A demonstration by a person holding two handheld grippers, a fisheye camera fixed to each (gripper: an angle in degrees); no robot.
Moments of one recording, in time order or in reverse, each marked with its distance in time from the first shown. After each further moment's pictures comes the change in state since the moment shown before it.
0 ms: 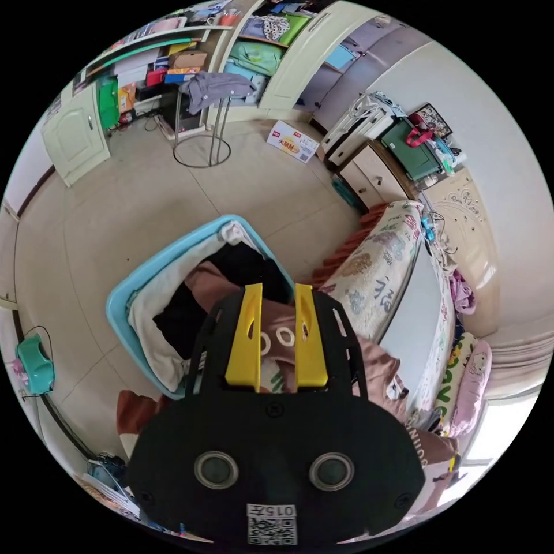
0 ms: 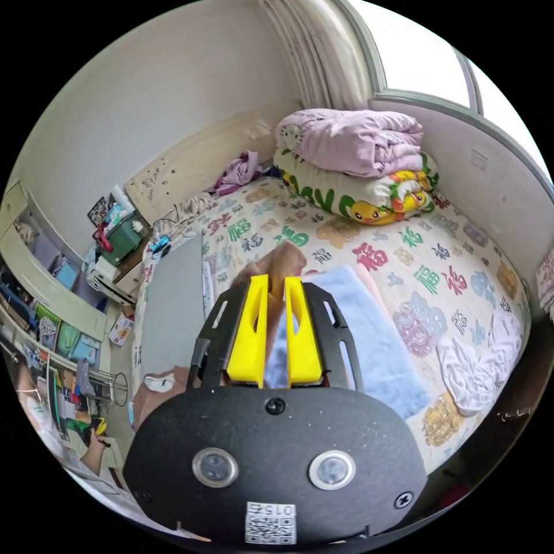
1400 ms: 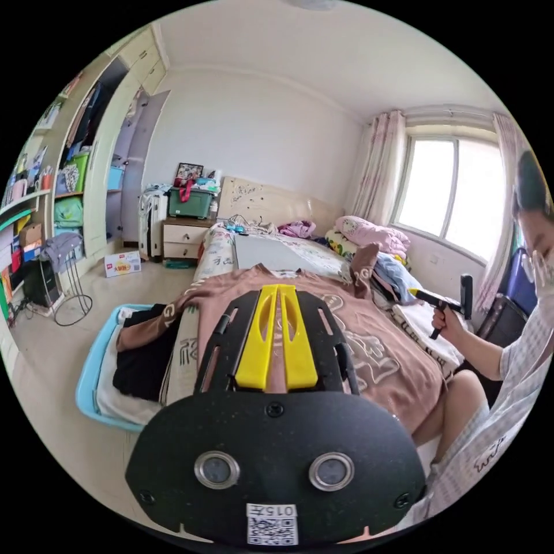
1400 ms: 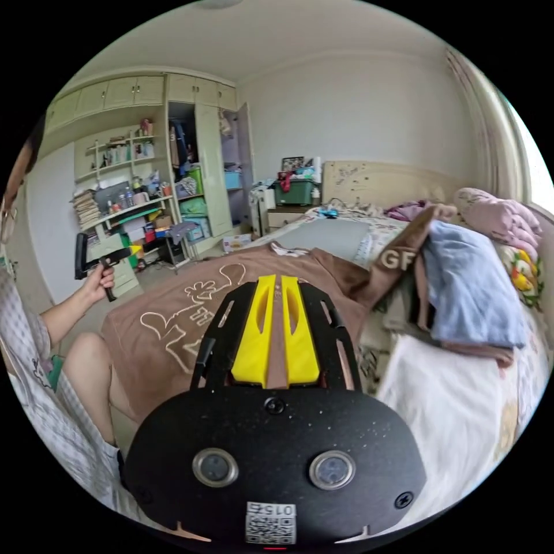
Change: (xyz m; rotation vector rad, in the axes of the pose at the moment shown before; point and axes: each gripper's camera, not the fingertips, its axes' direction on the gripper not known) left arm -0.100 0.415 -0.308 0.440 0.523 0.993; right arm 0.194 0.676 -0.052 0.208 -0.481 -0.764
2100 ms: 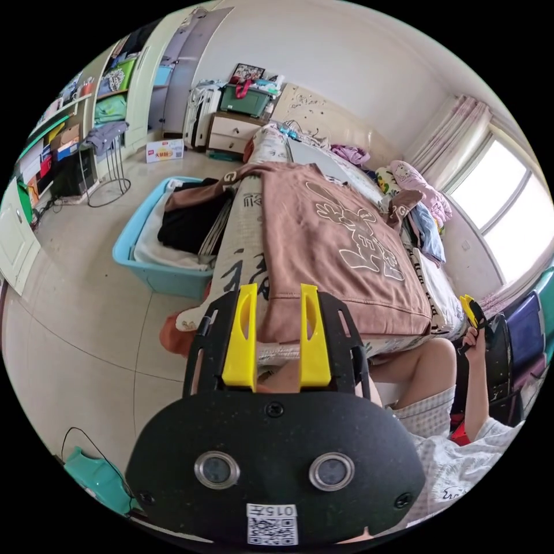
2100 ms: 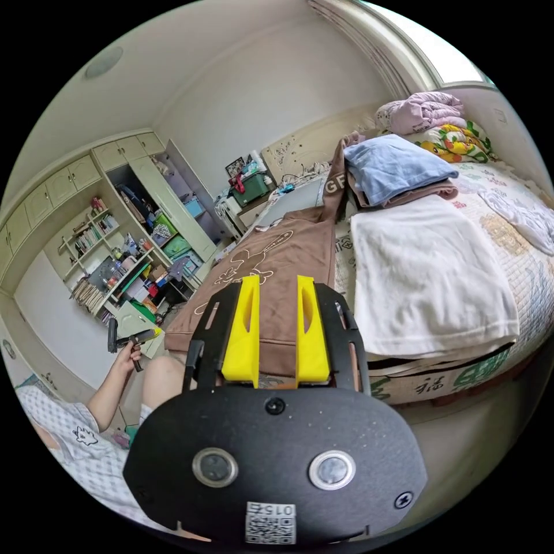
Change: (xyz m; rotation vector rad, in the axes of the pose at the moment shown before) left arm -0.039 0.057 -0.086 -0.481 -0.098 -0.305; right arm 0.064 0.124 -0.157 -0.016 -0.045 0.495
